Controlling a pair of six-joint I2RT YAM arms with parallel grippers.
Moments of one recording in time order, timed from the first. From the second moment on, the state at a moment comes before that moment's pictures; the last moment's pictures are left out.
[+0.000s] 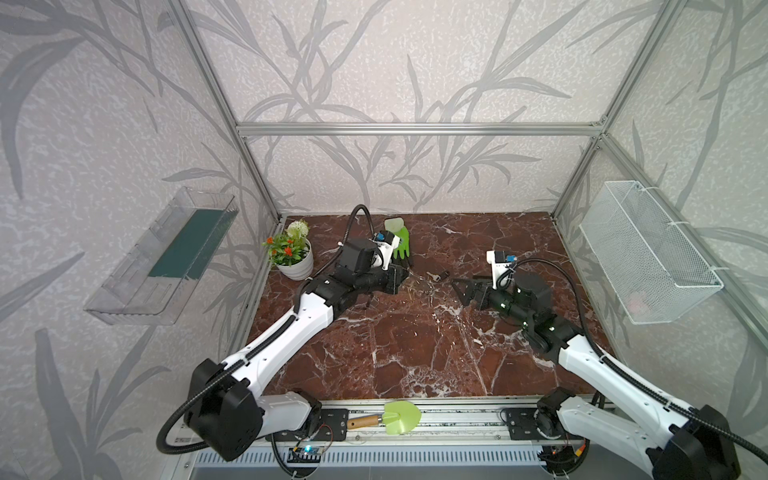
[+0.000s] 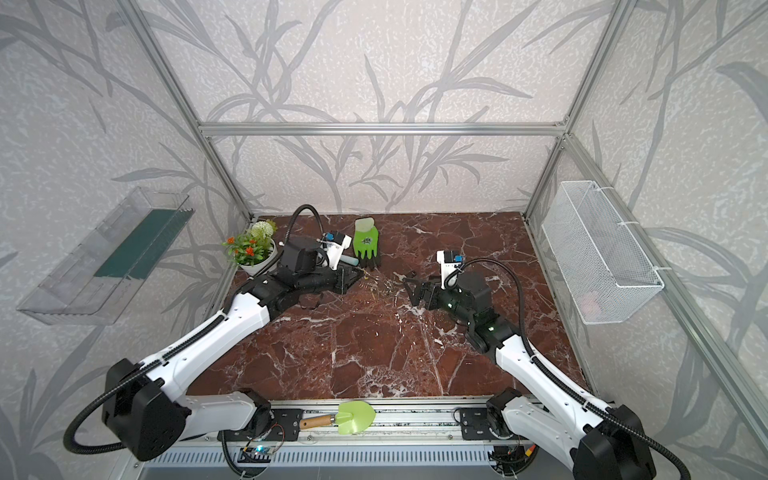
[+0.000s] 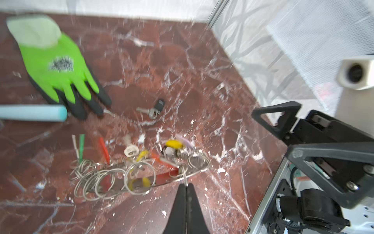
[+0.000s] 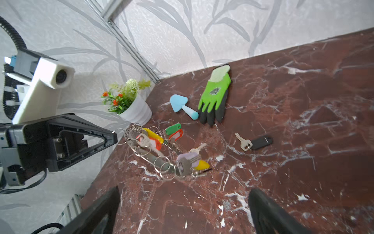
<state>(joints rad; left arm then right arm) -0.52 1.24 1.04 -0.32 0.37 -0.33 0.49 0.99 0.64 0.10 -0.25 0.51</state>
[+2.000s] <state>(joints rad) -0.53 0.95 0.91 -0.30 0.80 0.12 0.72 1.15 0.82 0.18 -0.71 0.12</state>
